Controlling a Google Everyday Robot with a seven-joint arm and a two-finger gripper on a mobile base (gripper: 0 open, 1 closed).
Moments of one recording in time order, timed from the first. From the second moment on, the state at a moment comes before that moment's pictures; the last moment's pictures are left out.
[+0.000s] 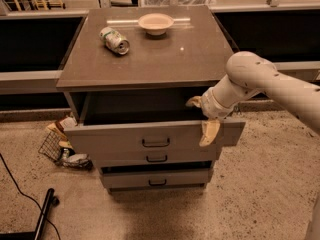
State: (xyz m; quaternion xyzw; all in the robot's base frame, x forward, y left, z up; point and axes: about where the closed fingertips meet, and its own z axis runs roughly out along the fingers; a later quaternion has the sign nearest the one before) arm 0.614 -0.127 0.674 -0.76 0.60 0.10 0.22
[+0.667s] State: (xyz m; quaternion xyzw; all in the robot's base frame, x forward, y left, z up) arm 0.579 -0.122 0.654 -0.76 0.61 0.15 0.14
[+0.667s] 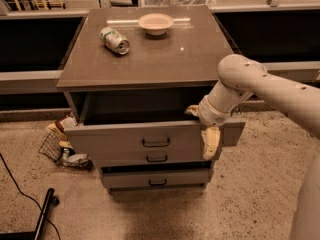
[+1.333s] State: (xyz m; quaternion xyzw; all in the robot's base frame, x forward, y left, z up) arm 0.524 -0.112 0.650 -0.76 0.62 0.18 0.05
